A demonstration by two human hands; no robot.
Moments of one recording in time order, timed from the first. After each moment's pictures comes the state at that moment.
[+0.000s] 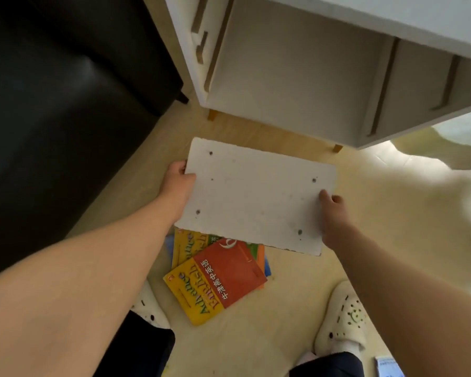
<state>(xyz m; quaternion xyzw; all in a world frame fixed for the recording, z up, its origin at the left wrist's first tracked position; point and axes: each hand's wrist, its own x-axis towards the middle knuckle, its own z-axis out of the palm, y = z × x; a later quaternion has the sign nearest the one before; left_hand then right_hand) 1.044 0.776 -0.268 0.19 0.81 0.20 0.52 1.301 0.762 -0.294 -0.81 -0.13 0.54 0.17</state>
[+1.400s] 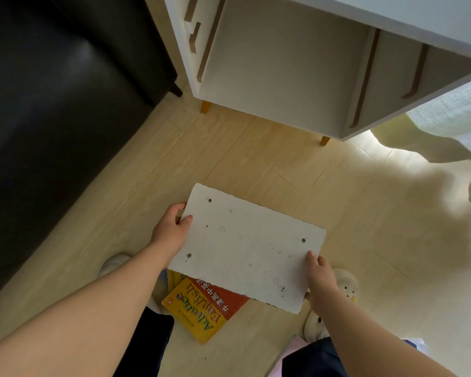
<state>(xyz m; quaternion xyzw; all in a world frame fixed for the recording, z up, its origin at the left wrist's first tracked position) 1.052 0.664 -0.275 0.22 0.80 0.11 0.55 1.312 0.624 -0.270 -0.83 -0.03 0.55 0.12</state>
